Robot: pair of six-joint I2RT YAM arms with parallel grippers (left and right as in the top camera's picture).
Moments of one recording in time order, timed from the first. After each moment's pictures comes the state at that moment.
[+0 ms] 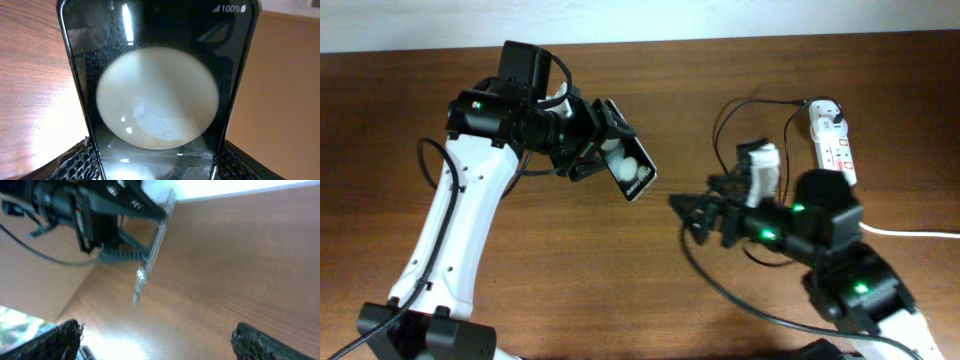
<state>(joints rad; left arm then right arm) -0.23 1.69 1.72 -1.16 0.67 -0.86 0.43 0.92 0.91 -0.37 -0.45 0.44</state>
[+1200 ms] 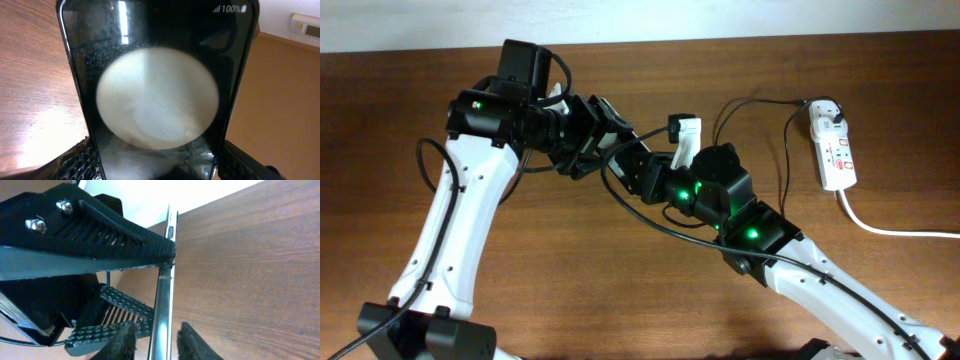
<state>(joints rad) -0.23 1.69 1.72 -1.14 0.64 -0.97 0.64 1.33 0.91 0.14 -0.23 0.82</state>
